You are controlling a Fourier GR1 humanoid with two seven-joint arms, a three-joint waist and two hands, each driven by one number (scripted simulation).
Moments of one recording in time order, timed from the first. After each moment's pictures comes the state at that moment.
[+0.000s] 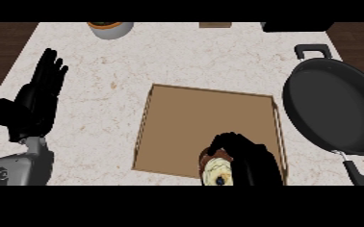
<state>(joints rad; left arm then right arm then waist) -0.18 0.19 0.13 -1.65 0.06 0.13 0.23 0.07 -0.01 0.67 -2.05 1.21 -0.02 0.66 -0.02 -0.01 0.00</state>
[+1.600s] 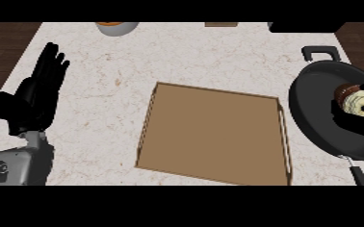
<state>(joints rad) -0.22 0.20 0.14 -1.63 0.07 0.10 0.24 -0.09 -0.31 -0.24 -1.81 0.92 -0.18 0.32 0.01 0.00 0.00</state>
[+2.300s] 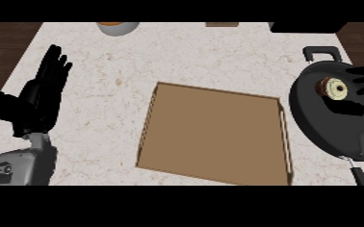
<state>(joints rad) -0.21 0.18 0.14 -1.62 0.05 0.10 0.22 -0.34 -0.38 -0.38 -1.07 0.79 -0.30 0.03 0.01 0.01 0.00</state>
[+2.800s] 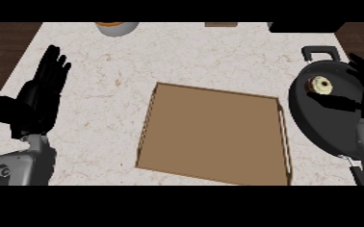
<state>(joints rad) -0.20 0.18 0.13 -1.65 0.06 0.10 0.23 -0.44 -0.35 -0.52 -0.87 0.47 -0.17 -0.28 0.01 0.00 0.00</state>
